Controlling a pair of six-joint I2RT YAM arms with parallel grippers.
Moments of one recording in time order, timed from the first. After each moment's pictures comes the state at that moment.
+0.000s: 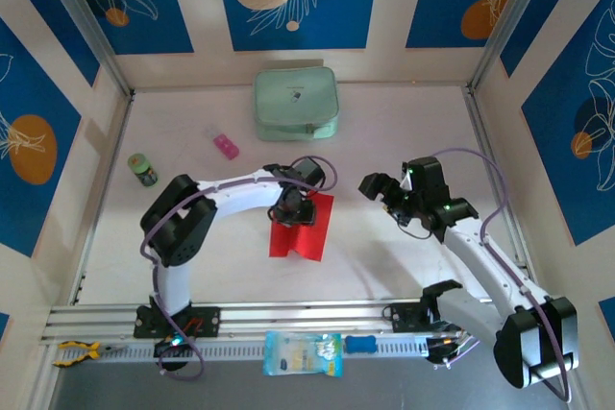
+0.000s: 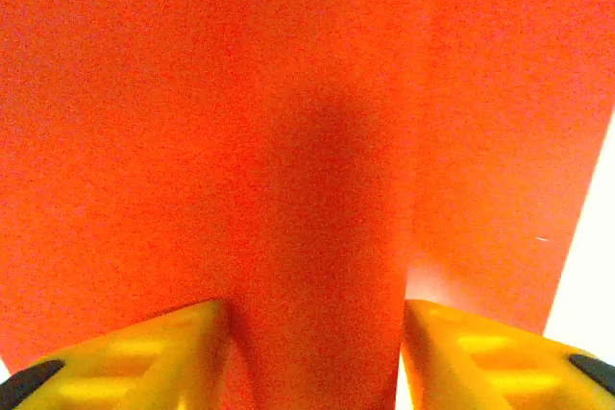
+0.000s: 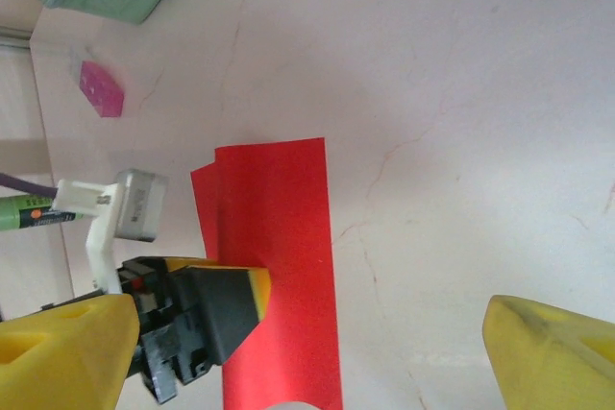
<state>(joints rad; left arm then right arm) -0.84 1.90 1.28 -0.72 0.04 -0.69 0.28 0.97 0.65 -0.50 -0.32 0.87</state>
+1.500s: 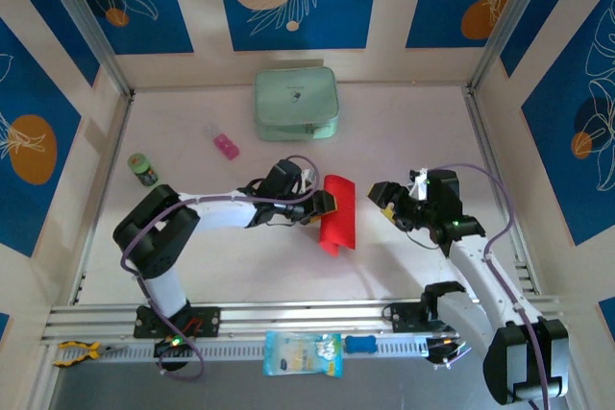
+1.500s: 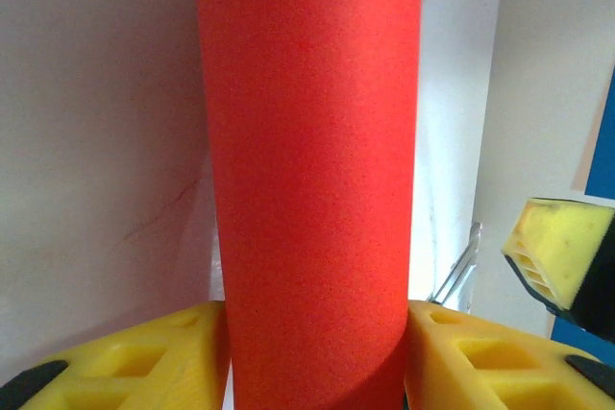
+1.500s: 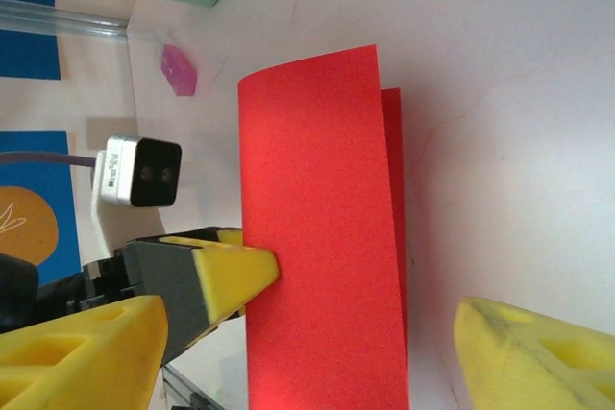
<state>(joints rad) -0.78 1.75 0.89 0.16 0.50 -1.07 0.12 0.88 0.50 -0.35 -0.61 0.85</state>
